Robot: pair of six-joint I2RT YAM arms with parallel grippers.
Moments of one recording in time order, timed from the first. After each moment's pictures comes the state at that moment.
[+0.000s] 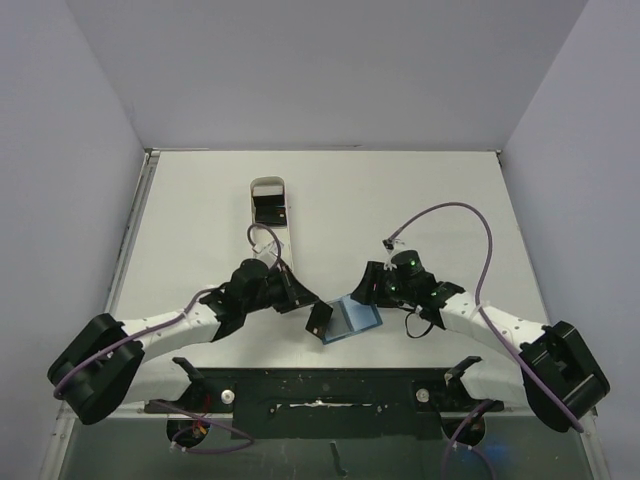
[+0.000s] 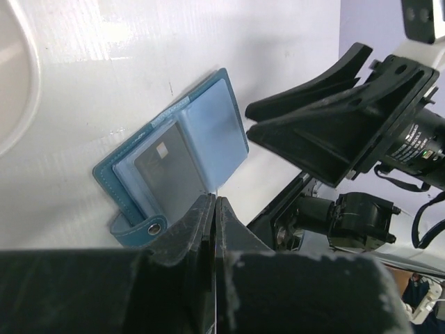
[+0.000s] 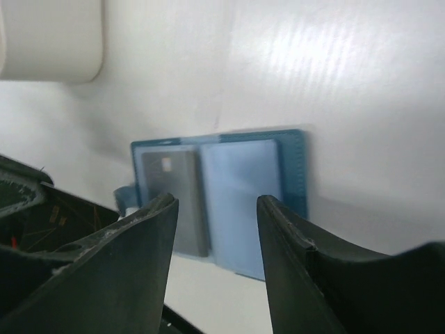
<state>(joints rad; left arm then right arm) -0.74 1.21 0.43 0.30 0.23 -1.05 0.60 1.19 0.48 -0.03 -0.20 0.67</state>
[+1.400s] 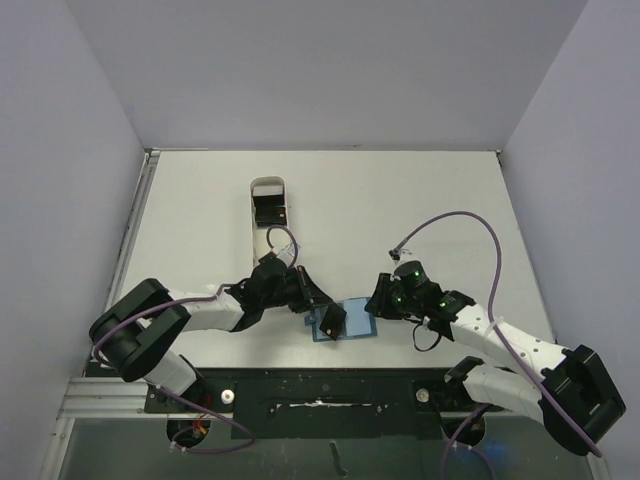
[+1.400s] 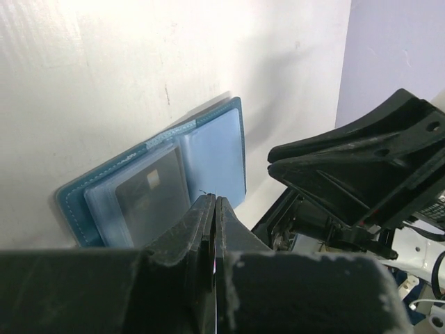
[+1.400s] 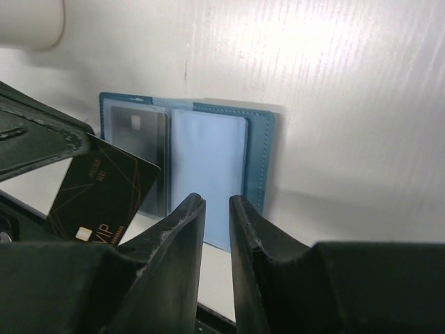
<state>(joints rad) -0.78 1.52 0.49 0.52 0.29 -1.13 0.63 1.02 0.45 -0.26 -0.08 0.67</state>
